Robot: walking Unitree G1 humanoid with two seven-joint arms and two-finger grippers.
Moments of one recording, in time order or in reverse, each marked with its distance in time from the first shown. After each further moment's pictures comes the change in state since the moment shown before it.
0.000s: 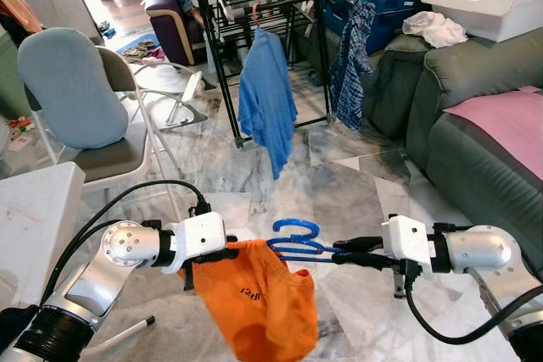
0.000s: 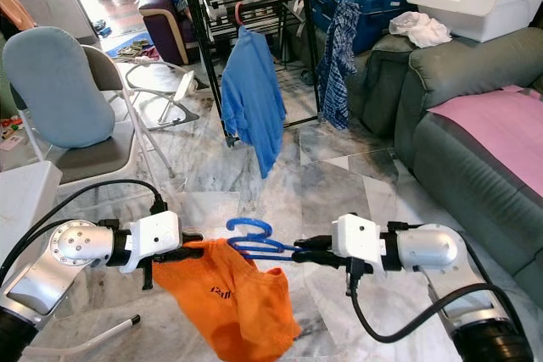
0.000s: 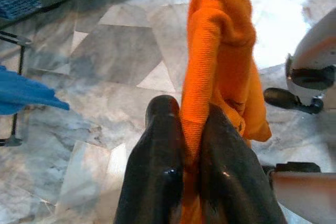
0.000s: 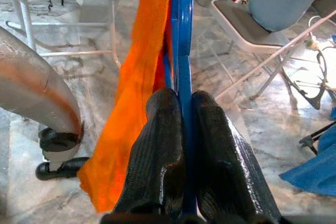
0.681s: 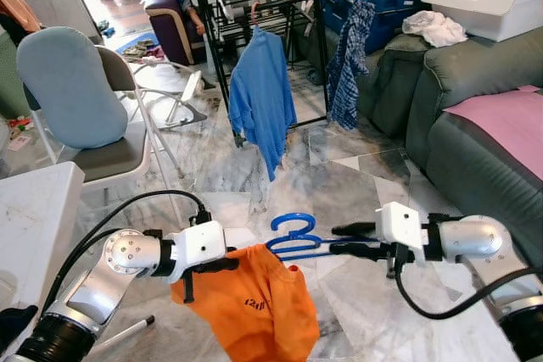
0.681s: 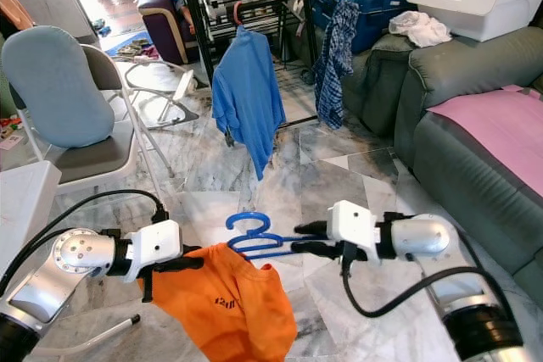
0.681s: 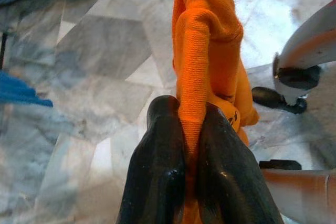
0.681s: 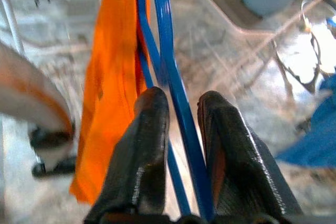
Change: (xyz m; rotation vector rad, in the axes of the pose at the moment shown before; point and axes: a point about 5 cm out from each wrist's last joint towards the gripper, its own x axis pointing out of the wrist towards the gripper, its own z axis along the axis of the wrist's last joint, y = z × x) left arm 0.003 -0.009 -0.011 -0.058 0.015 -0.010; right arm -0.004 -0.018 -0.005 0.028 0.079 -0.048
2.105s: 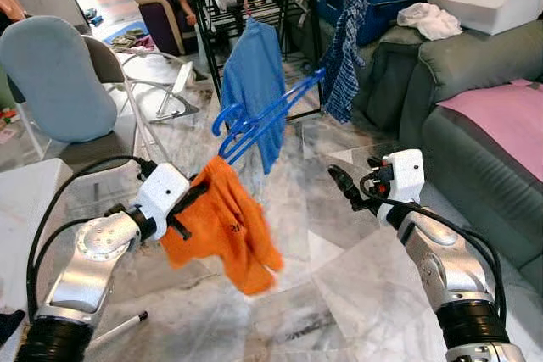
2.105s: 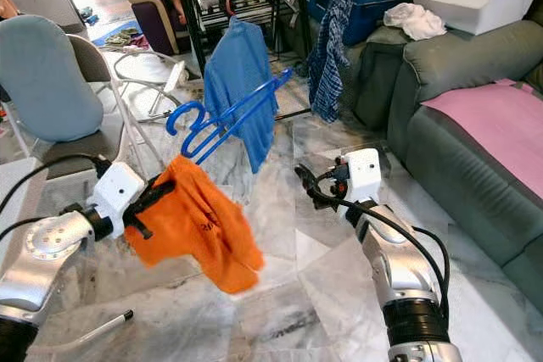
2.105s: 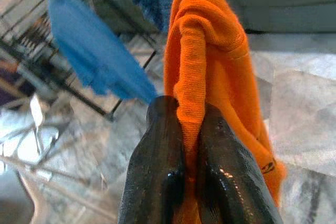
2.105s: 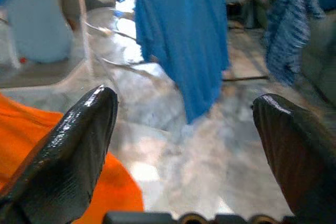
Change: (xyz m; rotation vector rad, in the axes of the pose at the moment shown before) left arm -0.038 0.042 0.012 -0.139 -0.197 0.618; right arm 0.038 -0.033 -0.003 0.635 -0.197 -0.894
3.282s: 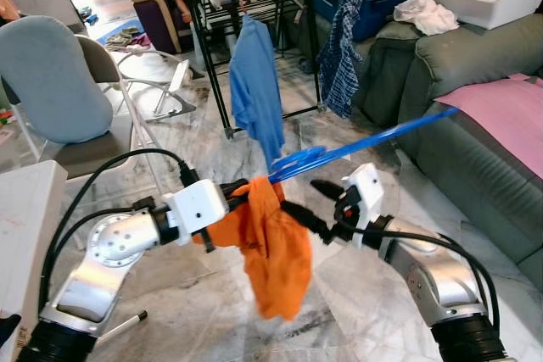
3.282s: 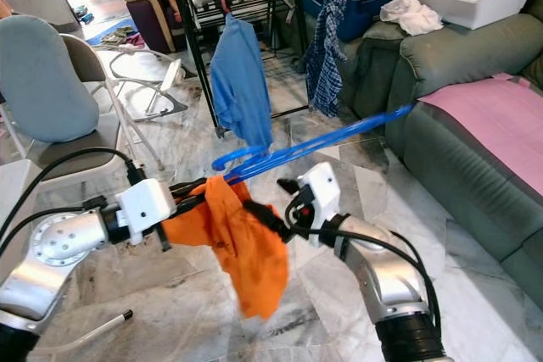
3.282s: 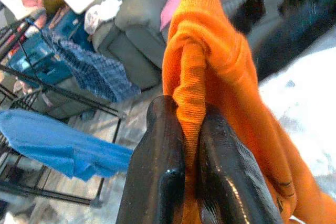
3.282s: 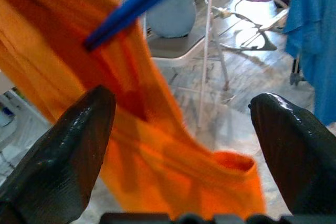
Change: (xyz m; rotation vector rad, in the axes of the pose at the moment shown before) left arm 0.005 -0.035 0.052 0.243 -0.239 -0.252; right arm -0.010 0.056 -0.004 0.053 0.077 0.513
